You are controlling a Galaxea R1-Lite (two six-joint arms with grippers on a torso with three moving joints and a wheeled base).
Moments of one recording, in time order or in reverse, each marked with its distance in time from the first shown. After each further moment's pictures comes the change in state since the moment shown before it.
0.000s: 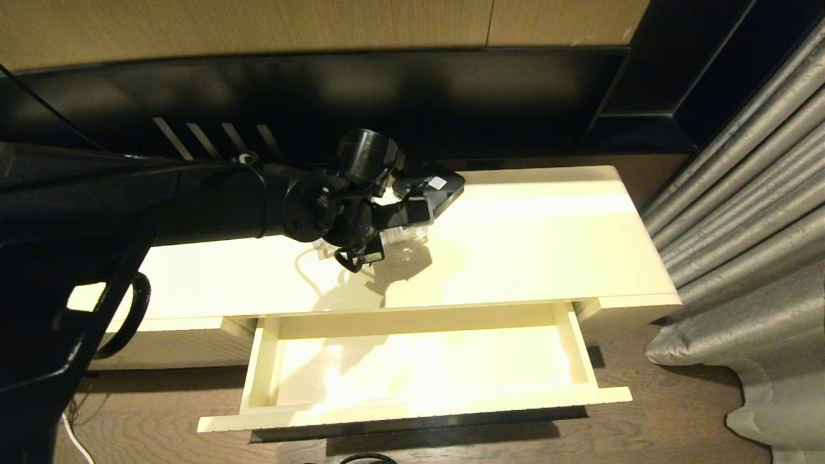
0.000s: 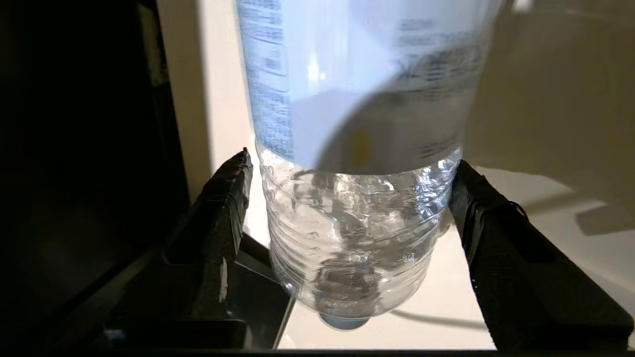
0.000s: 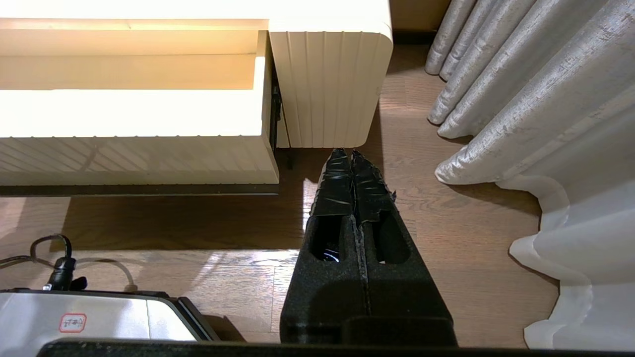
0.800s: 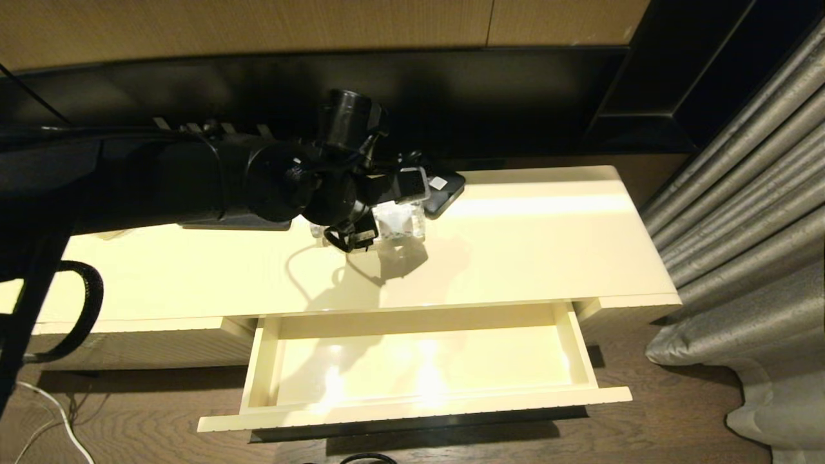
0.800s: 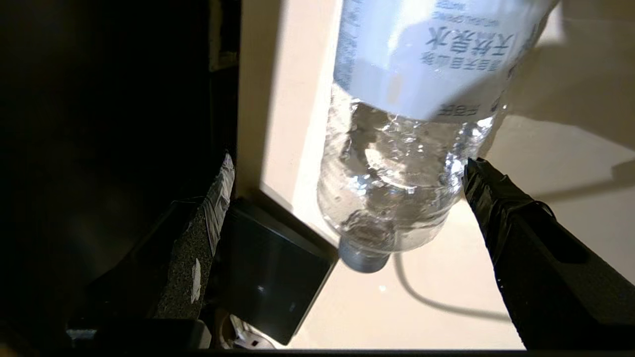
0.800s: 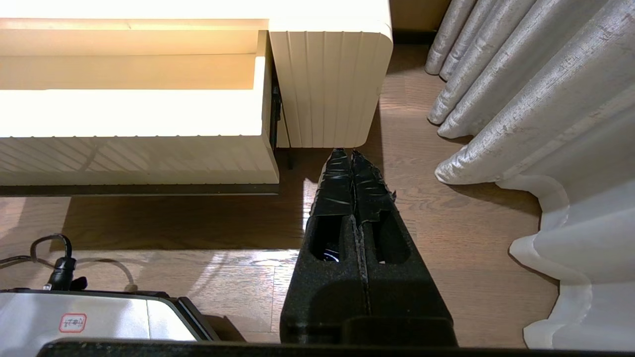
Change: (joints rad) left arm -0.005 -0.086 -0.005 0.001 0.007 -0.006; right arm 0.000 0.000 0.000 0.000 0.000 0.000
